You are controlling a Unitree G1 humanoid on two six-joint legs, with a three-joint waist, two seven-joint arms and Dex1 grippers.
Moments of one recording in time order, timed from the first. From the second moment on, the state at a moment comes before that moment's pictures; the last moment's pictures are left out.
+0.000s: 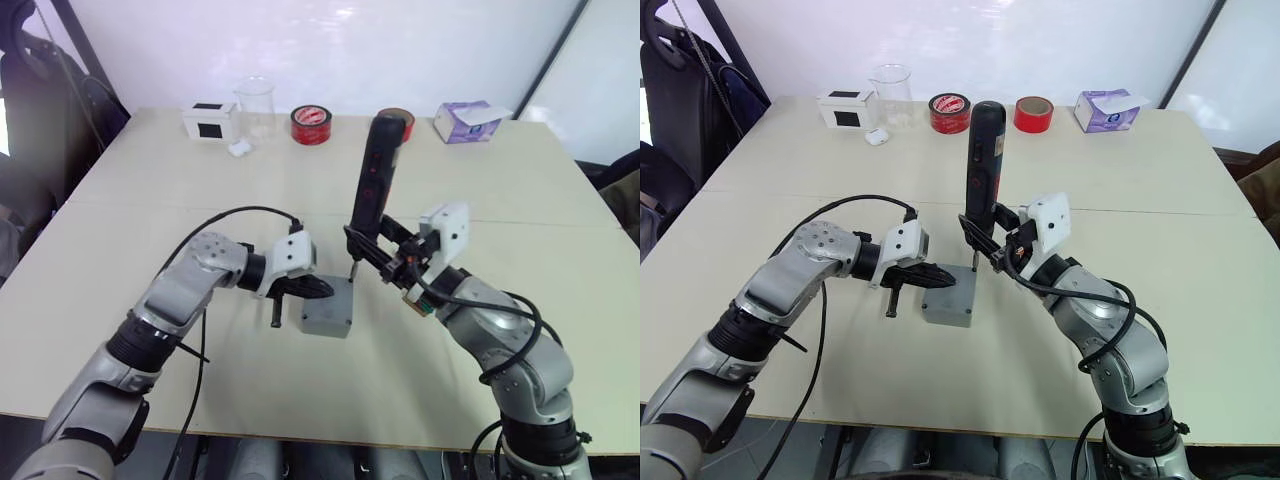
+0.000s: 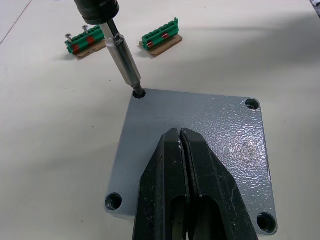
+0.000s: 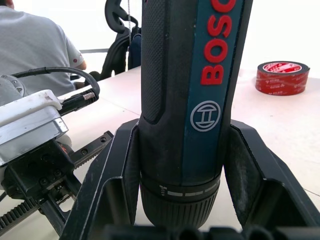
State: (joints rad) left arm -0.64 0.60 -0.38 -0.10 -0.23 0.49 -1.18; right arm -0.23 -0.34 0.04 -0.62 0.54 0.62 0.31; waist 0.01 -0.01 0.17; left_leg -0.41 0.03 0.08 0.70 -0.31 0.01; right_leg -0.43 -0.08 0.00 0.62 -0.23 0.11
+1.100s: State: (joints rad) left arm -0.61 0.62 -0.38 -0.14 -0.21 0.52 -1.18; right arm -0.19 -0.35 0.10 -0.64 0.46 0.61 0.32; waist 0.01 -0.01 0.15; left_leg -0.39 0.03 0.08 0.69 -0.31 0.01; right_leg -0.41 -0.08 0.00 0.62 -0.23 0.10
